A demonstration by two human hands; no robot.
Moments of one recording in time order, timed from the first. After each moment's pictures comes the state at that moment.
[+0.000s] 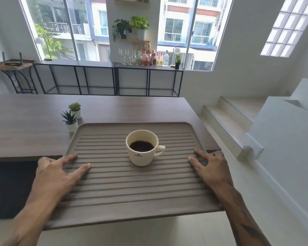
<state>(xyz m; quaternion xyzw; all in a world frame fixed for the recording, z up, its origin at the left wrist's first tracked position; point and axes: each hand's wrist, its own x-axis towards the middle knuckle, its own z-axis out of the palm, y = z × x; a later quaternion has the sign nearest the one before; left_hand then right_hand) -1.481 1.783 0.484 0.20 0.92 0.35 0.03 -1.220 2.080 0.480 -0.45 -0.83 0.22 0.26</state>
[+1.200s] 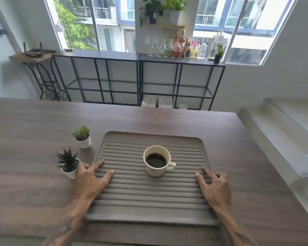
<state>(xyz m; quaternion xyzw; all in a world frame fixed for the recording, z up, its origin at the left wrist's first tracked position) -1.784 1.985 0.375 0.16 0.92 0.35 -0.02 -1.541 2.273 0.360 -0.47 -0.81 0.23 0.25</state>
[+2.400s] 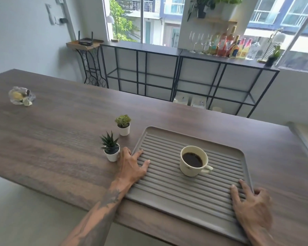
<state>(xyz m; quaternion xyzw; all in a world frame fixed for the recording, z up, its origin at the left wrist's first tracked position) -1.803 1.992 0.349 0.21 0.94 0.26 -0.01 -1.553 2.267 0.339 -0.48 -0.84 0.11 0.23</state>
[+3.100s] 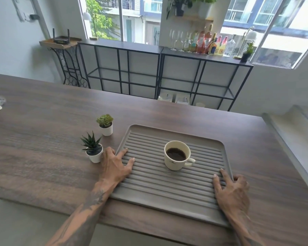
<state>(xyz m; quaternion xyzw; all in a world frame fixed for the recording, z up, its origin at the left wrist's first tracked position) -1.804 1.992 0.347 0.21 0.95 0.24 -0.02 -1.554 2.266 0.338 -0.47 -0.84 0.10 0.24</state>
